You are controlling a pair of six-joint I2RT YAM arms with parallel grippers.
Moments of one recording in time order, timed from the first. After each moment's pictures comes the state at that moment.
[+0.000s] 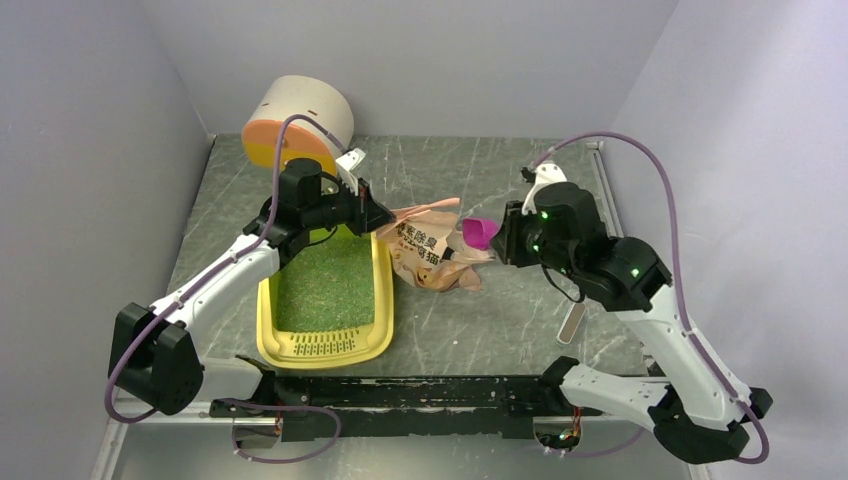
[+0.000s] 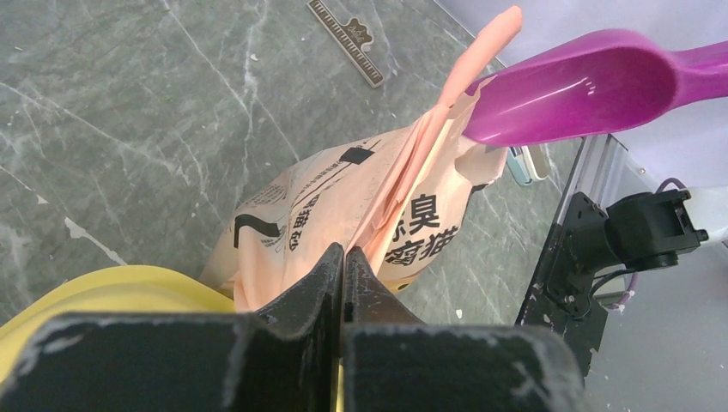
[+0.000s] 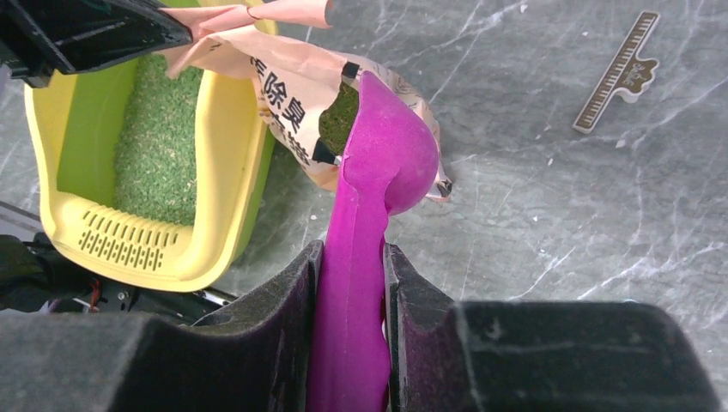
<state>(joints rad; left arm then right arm) -0.47 1.31 0.99 -0.01 0.62 -0.21 0.73 1.00 1.41 -1.04 0.22 0.40</state>
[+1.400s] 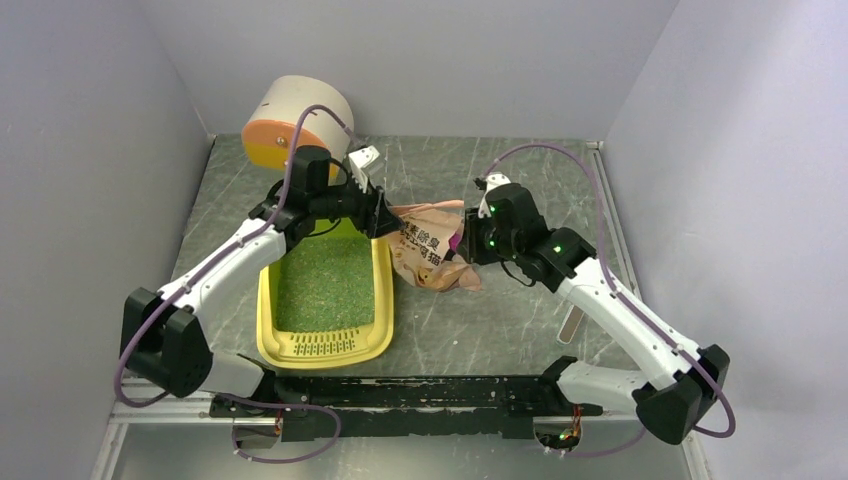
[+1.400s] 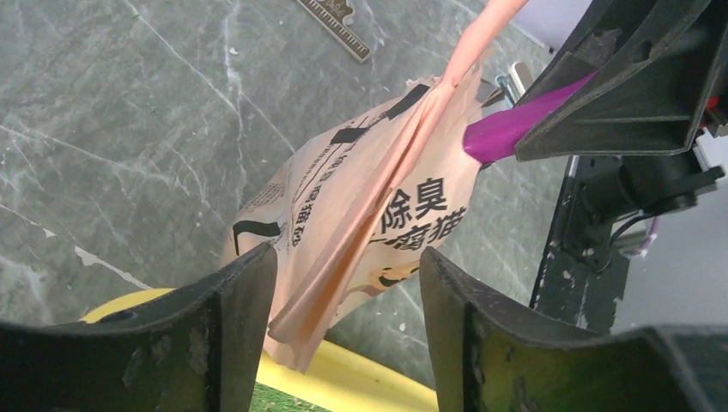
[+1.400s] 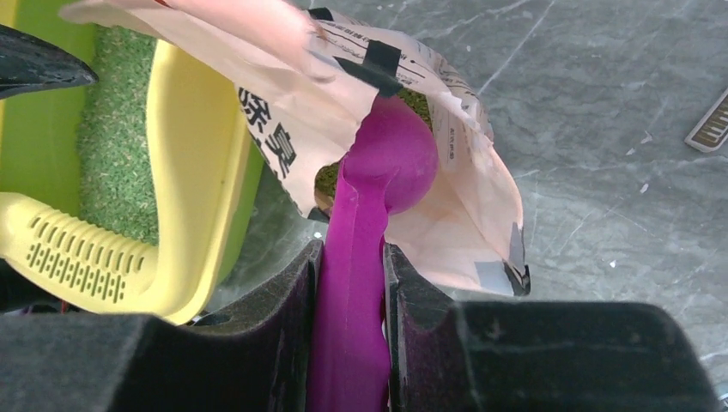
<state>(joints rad) -0.47 1.36 1.09 -0.14 0.69 -0.06 0.67 1.11 1.13 -0.70 0.06 0.38</state>
